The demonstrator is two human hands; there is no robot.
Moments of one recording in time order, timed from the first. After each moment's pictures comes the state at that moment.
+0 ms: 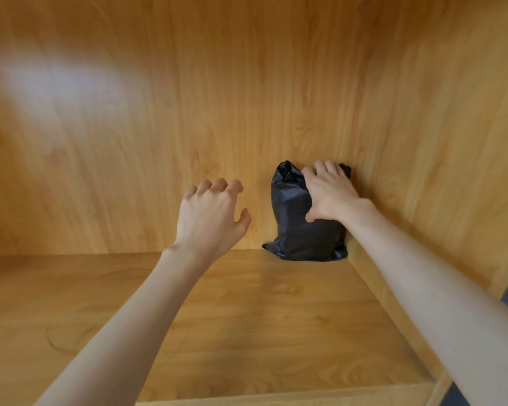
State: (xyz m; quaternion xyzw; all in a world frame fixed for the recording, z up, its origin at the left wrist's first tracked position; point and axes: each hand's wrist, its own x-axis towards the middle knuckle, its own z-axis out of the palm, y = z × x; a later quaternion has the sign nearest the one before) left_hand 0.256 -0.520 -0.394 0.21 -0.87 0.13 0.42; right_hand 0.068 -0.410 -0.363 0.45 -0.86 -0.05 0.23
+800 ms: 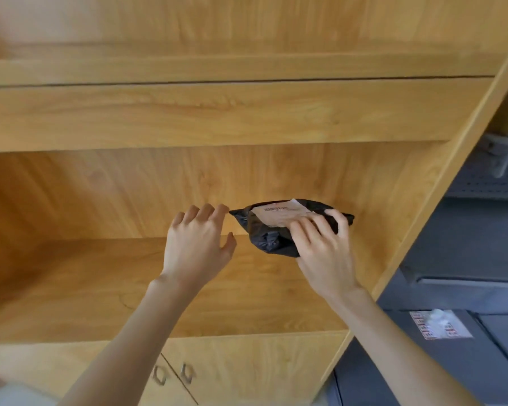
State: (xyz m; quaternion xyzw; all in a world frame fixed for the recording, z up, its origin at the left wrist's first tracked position) left_hand 0.336 -0.438 -0.274 0.27 -0.92 0.10 0.27; right_hand 0.188 -0.289 -0.308 0.52 -0.72 0.16 0.42
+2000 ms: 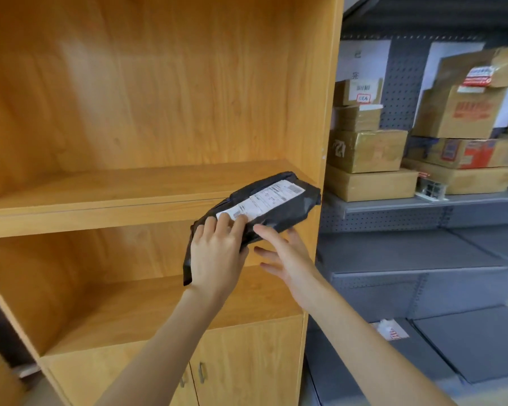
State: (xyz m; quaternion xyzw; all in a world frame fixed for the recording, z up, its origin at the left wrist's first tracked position) left_hand 0.512 -0.250 -0.069 0.17 -0.85 0.15 0.47; right_hand 0.453 -0.129 -0.051 0.21 -0.61 0.71 -0.28
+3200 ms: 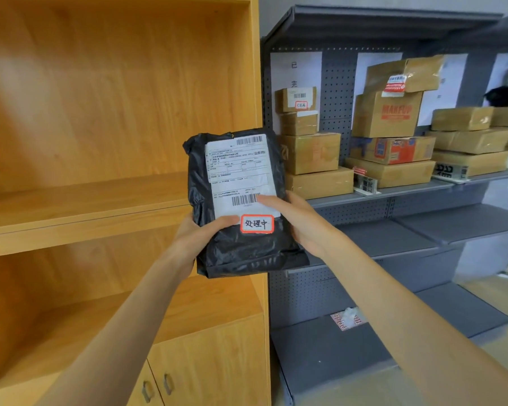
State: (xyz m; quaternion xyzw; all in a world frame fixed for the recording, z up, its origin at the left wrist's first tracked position) left_hand 0.471 -0.182 -0.015 0.20 -0.68 -0.67 0.22; right_hand 0.358 -0.027 -0.002 0.28 -0.62 0.69 -0.25
